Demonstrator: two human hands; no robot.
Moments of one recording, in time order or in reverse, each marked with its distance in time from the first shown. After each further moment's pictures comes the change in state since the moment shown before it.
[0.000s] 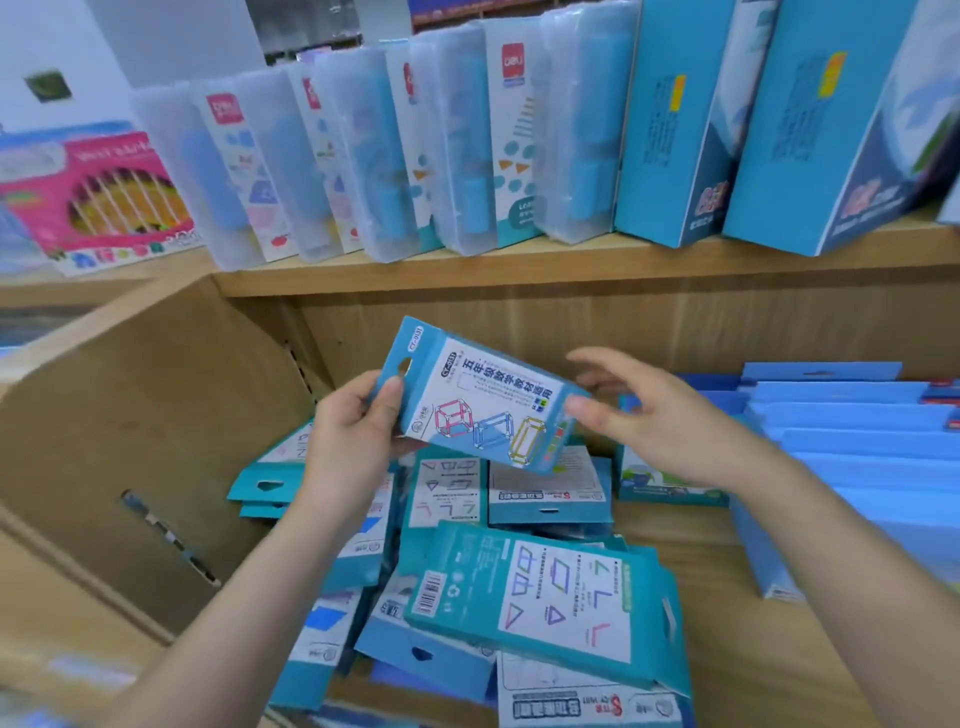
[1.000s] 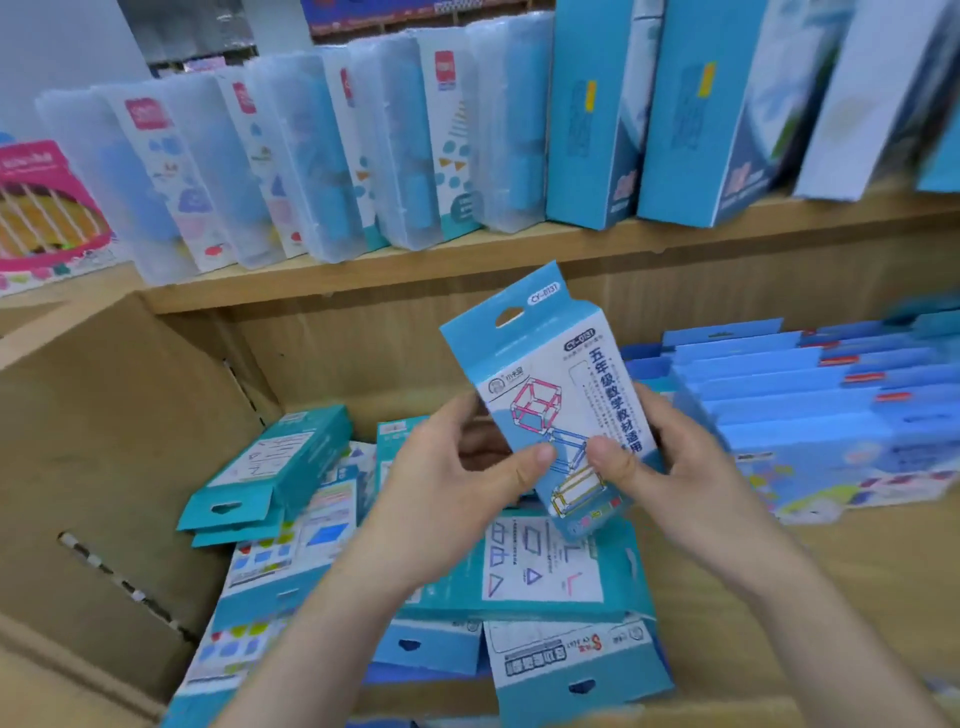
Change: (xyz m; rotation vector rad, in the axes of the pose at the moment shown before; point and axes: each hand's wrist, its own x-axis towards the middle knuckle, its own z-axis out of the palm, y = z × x) left_hand -0.073 0.042 0.035 -0.049 -0.578 0.087; right_hand -0.098 -0.034 0.031 0.503 0.289 -0.013
